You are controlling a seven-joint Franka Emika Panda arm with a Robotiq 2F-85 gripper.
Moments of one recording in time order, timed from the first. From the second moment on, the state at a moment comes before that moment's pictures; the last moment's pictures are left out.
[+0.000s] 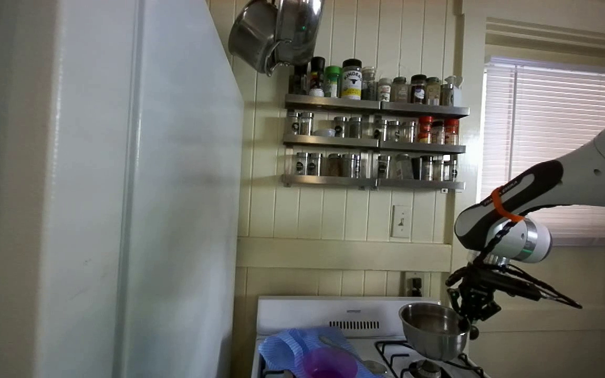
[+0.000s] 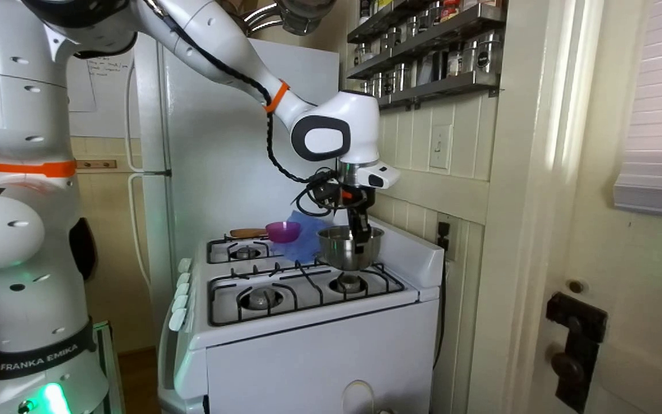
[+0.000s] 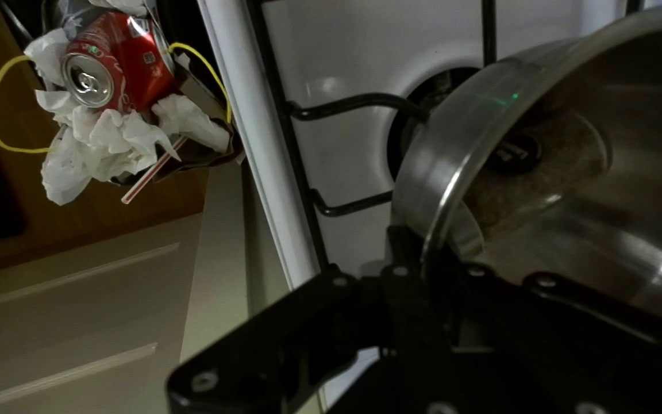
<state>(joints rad) -0.16 0.05 -0.17 -2.18 0.27 2.36 -0.02</state>
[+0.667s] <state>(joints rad) -0.16 0.06 -0.16 -2.18 0.27 2.36 -0.02</state>
